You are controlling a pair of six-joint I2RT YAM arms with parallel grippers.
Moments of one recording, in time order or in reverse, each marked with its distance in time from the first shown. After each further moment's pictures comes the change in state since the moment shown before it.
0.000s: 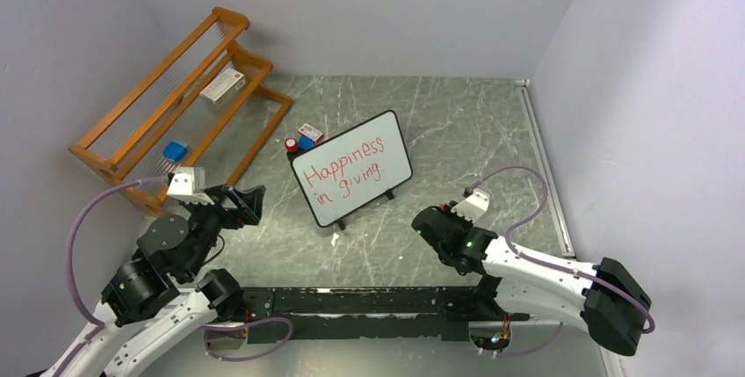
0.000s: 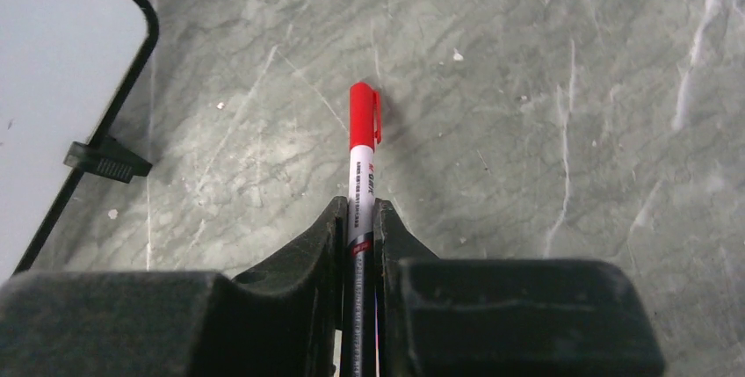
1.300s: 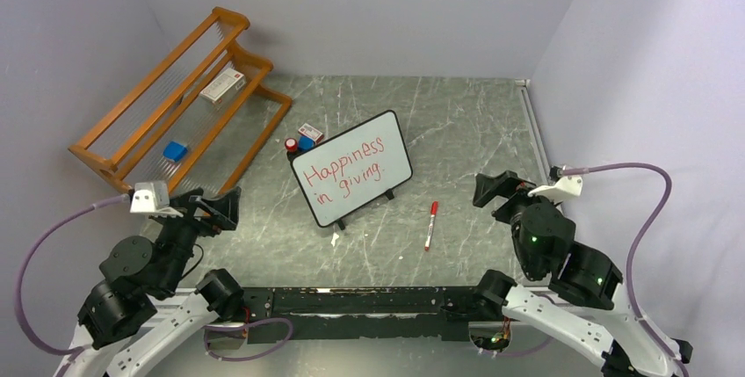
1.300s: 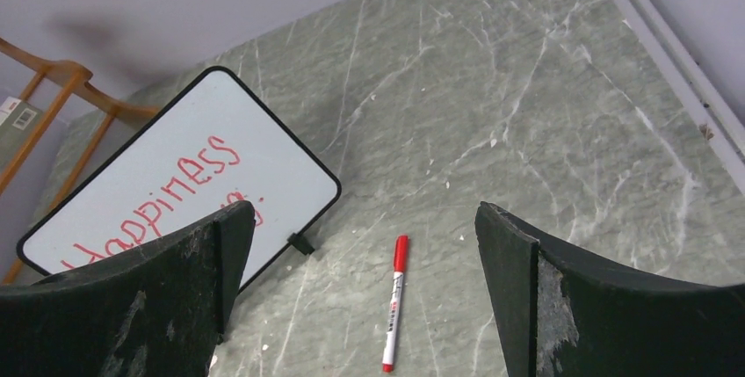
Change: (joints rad) left arm 0.000 -0.128 0.069 -0.069 -0.077 0.021; right arm -0.003 -0.557 0.530 -0.382 0.074 -0.557
